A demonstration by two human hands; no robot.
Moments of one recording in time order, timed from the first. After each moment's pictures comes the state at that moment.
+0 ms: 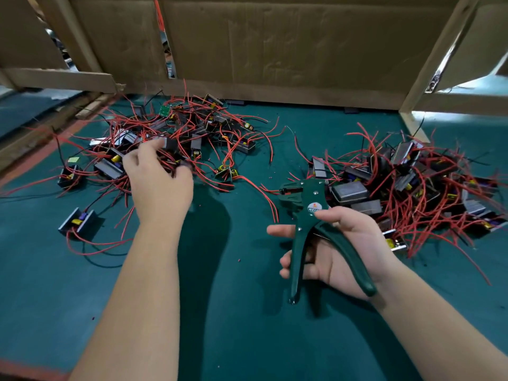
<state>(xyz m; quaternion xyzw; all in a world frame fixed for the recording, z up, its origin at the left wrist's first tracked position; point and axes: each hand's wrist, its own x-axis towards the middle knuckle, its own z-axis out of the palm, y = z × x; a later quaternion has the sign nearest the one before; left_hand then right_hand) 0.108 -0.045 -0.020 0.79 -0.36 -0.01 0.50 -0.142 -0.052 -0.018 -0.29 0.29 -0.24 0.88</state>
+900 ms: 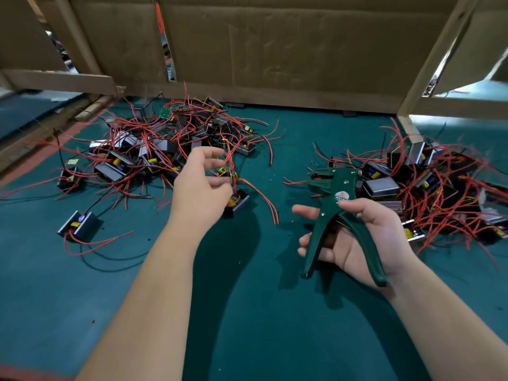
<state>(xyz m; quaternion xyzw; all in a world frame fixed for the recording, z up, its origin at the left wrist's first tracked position) 0.076 -0.051 -0.022 0.66 -0.47 -0.23 0.54 -0.158 -0.066 -0.019 -0.31 0.30 -0.33 0.84</state>
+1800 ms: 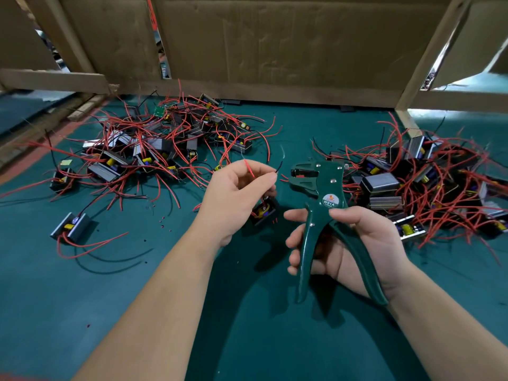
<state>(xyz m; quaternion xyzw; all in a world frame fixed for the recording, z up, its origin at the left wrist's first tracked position) 0.034 -0.052 -0.019 0.53 -0.48 -0.40 0.58 -0.152 -0.050 -0.016 -0.36 0.25 -0.28 0.85</state>
